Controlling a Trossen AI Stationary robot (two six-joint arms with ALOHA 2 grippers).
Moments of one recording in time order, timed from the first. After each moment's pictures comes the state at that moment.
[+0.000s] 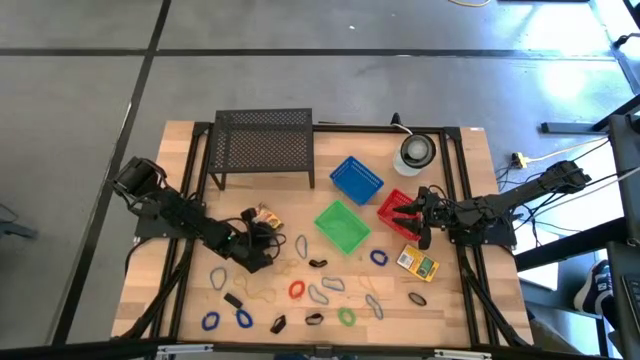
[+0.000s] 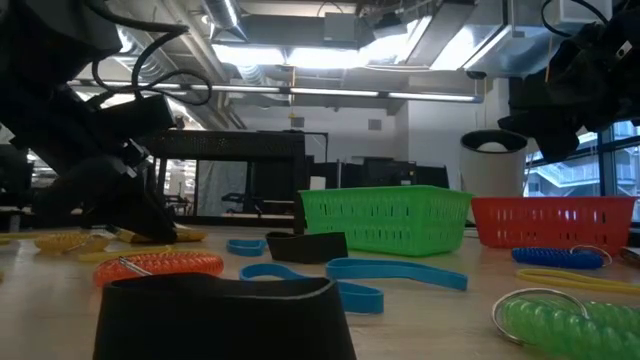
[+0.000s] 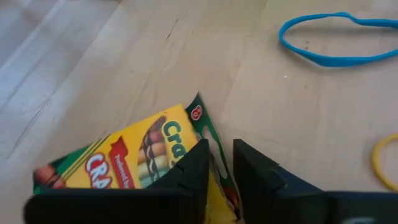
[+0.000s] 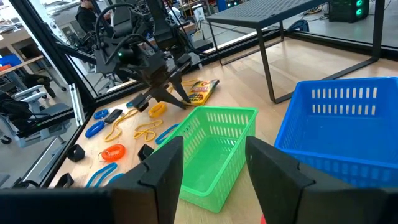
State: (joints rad) left arm -0.49 1.59 0.50 -0.07 -0.72 -0.69; right arm 0.40 0.43 0.02 0.25 0.48 0.43
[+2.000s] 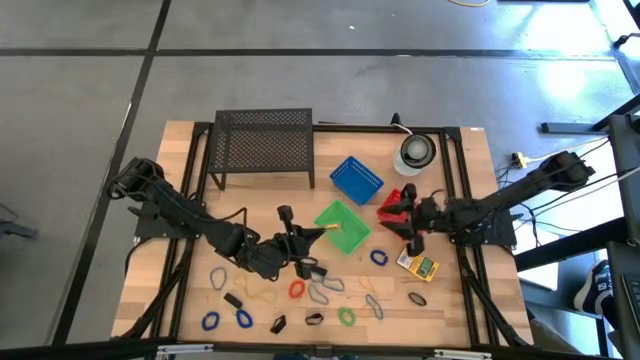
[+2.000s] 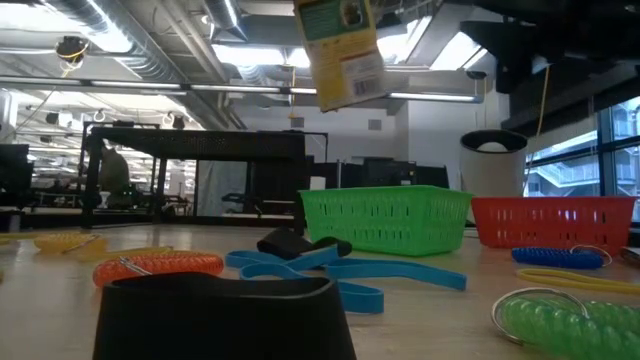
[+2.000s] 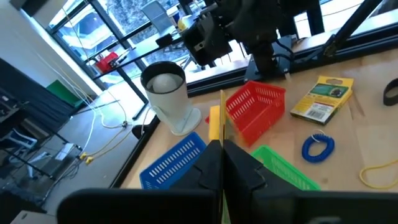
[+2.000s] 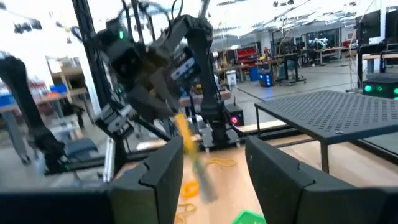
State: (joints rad) left arm -0.50 1.59 1.09 0.11 -0.97 0.14; right arm 0.40 0.99 0.19 0.96 0.40 0.11
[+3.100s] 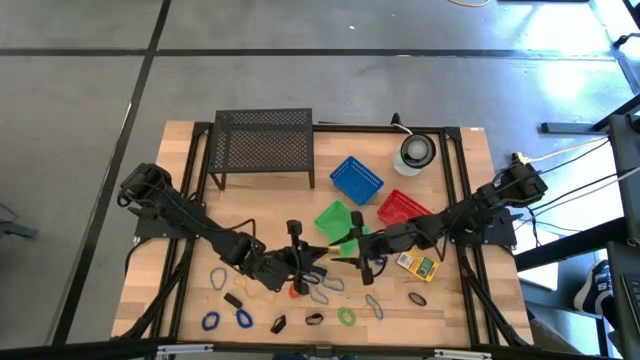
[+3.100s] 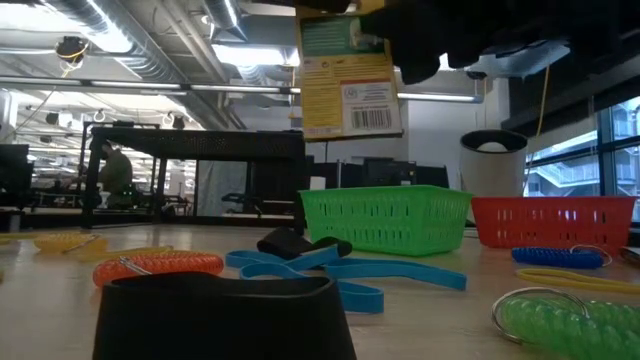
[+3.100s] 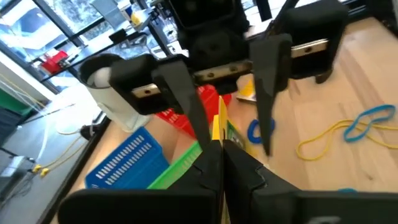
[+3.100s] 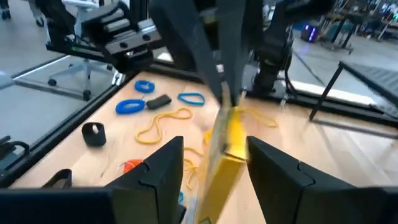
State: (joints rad) left arm -0.53 1.67 1.09 0.11 -0.82 0.10; right arm 0.40 1.60 0.67 0.71 0.23 -0.09
